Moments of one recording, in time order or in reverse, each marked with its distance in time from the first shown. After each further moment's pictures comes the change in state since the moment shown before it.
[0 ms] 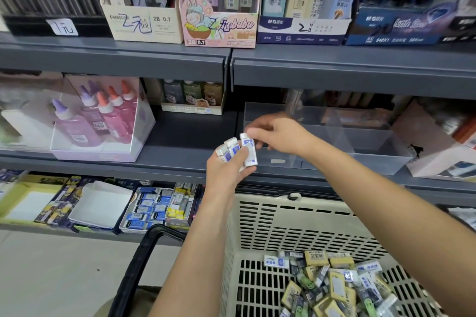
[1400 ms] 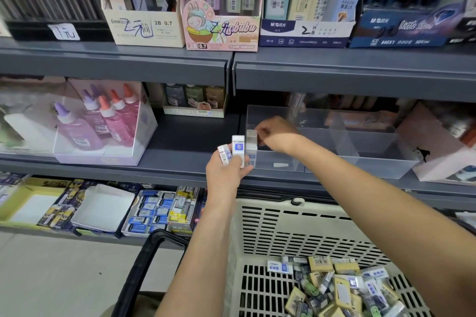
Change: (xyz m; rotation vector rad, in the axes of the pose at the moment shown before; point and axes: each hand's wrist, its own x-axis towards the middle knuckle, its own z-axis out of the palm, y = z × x) left_hand 0.013 -0.010 -0.003 0.054 0.085 0.119; right_hand 0.037 0.020 0.010 -0.368 0.077 0.163
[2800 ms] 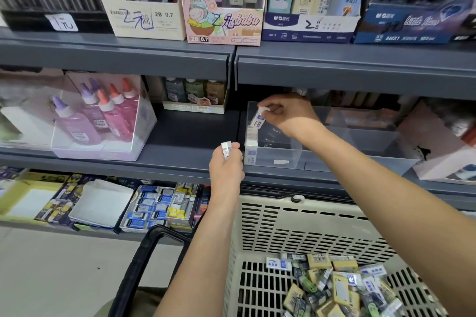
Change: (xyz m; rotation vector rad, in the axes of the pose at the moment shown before) left_hand -0.008 0.006 0.006 0.104 0.024 -0.037; right_hand -0.010 -0.003 -0.030 0.193 0.239 -0.082
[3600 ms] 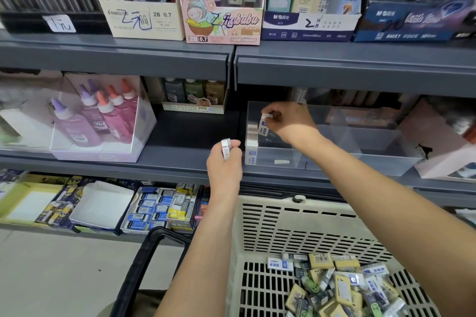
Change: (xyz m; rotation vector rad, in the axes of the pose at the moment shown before) left_hand 0.010 -0.004 -0.002 0.104 0.025 0.079; right_hand -0.002 0.009 0.009 -0.157 0.004 0.028
